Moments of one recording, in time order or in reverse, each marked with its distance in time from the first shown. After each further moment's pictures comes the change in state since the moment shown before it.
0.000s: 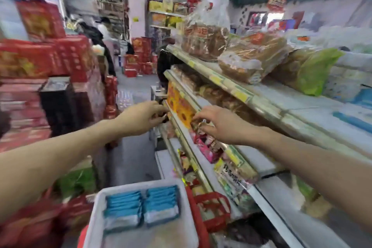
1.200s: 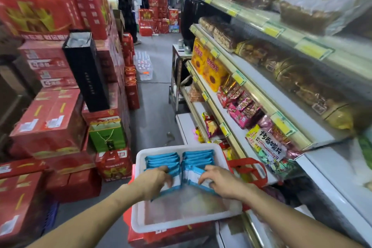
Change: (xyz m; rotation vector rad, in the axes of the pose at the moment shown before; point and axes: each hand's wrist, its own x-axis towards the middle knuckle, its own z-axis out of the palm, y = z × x) left_hand -0.199 -0.088 0.248 -0.074 -0.578 -0.061; right_hand -0.041 -0.092 0.302 0.284 -0.535 0.137
